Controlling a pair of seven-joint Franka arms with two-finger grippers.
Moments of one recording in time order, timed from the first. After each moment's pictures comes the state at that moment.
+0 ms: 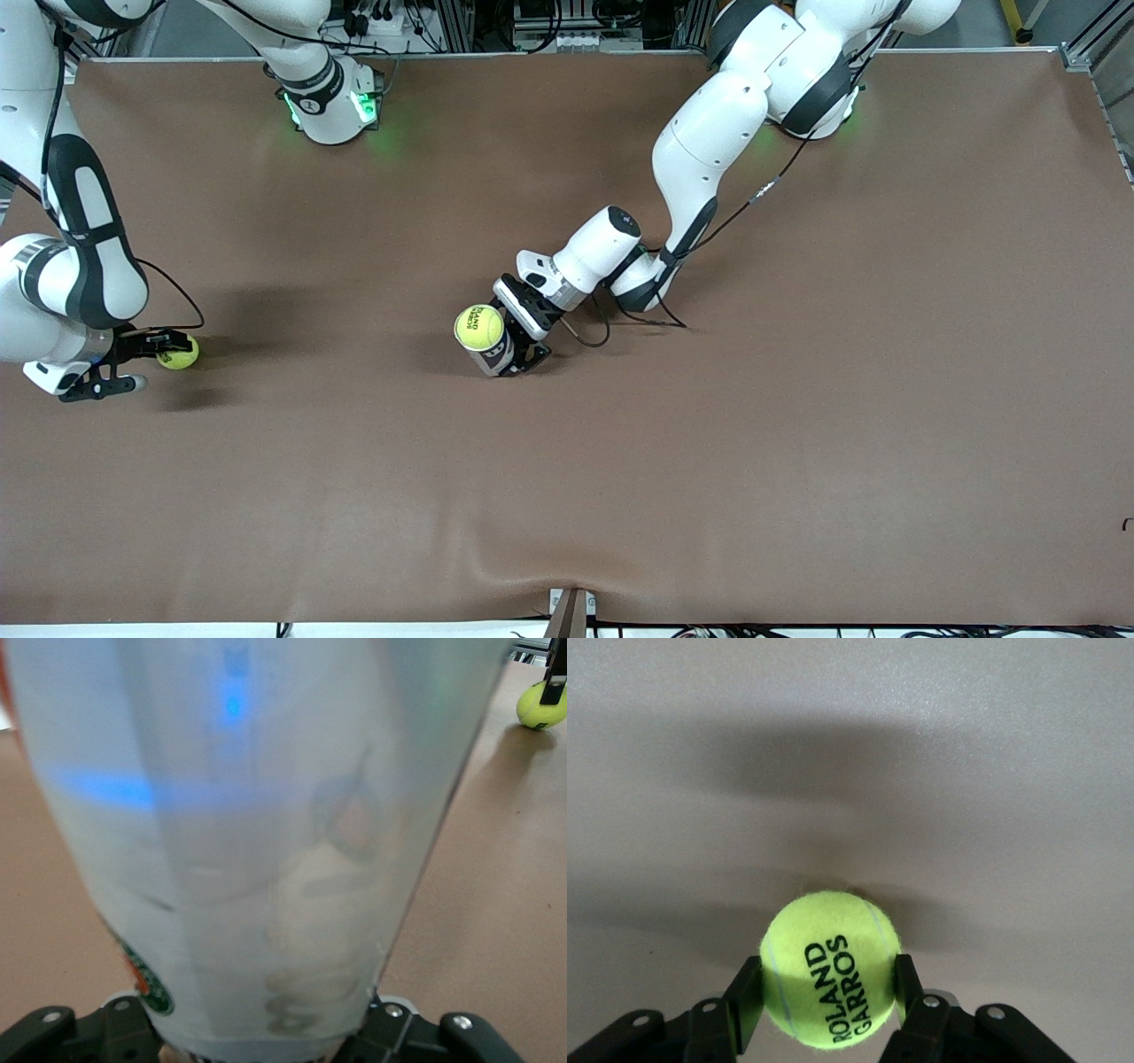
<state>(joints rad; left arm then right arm) -0.71 1.16 -0.22 -1.41 0.06 3.54 0.09 -0.31 0.57 -0.06 -1.82 -0.02 2.19 -0.52</state>
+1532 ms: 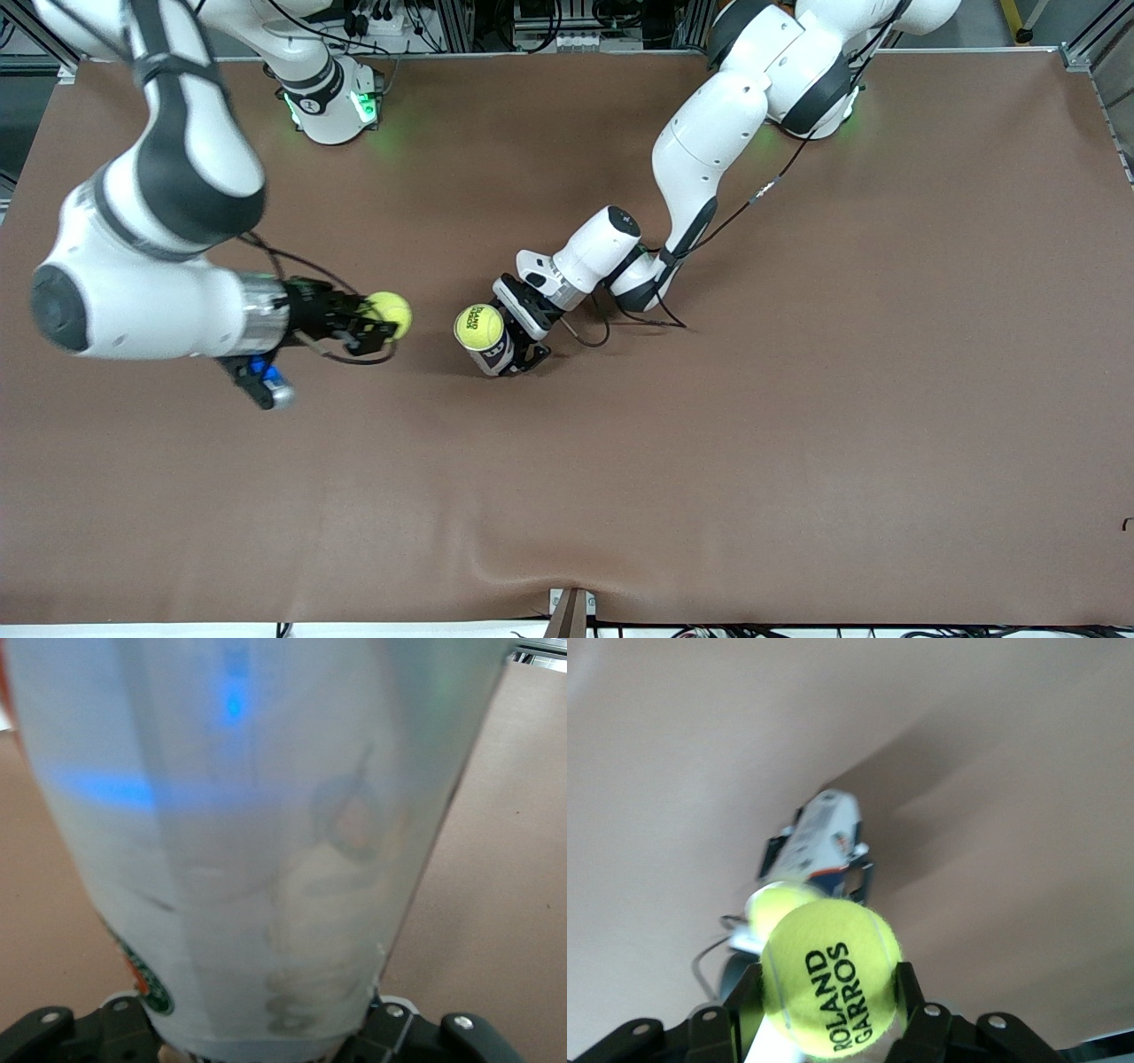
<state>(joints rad) -0.71 1.16 -0.22 -1.41 0.06 3.54 0.09 0.23 0.48 0.08 -1.25 0.43 1.58 0.98</state>
